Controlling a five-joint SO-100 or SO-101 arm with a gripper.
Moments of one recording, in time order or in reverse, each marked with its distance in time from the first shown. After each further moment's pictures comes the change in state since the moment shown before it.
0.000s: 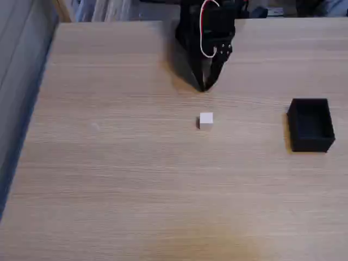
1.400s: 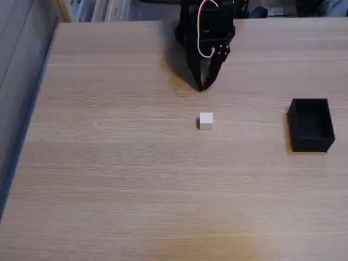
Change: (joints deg) arm 1.7 -0.7 0.0 0.2 1.3
